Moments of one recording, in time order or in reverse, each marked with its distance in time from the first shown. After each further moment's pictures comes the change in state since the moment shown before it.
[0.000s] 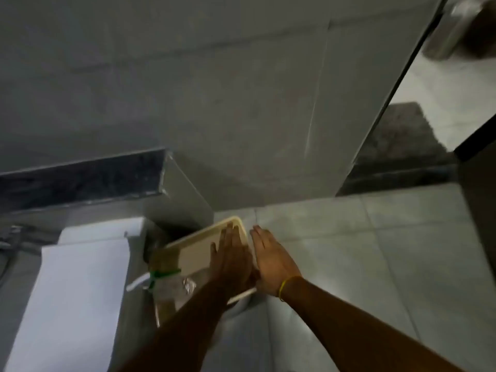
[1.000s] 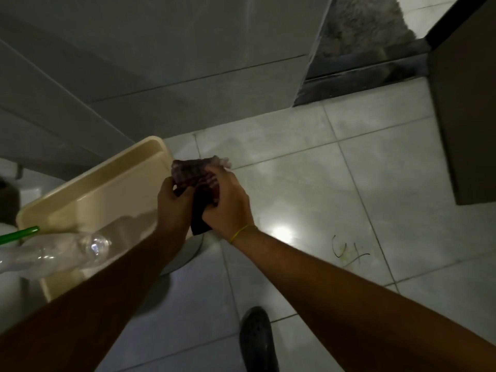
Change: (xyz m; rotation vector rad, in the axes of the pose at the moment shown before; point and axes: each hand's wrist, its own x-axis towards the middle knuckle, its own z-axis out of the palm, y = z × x) left_hand 0.086 -0.033 0.168 -1.019 0.157 -0.183; right_hand 0.032 0.100 0.128 0.651 0.467 0.196
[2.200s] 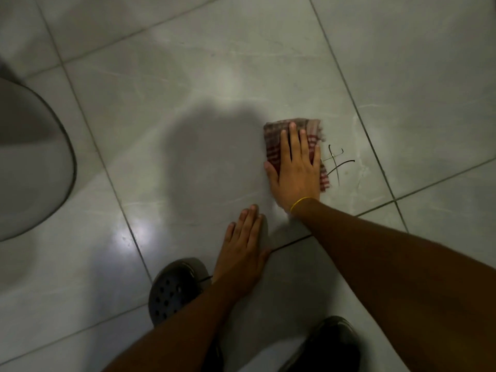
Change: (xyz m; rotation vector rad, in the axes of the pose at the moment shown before) left_hand -0.172 -0.490 0.247 1.208 -0.705 0.584; right_hand -0.109 0.548 -0.103 -0.868 0.113 0.189
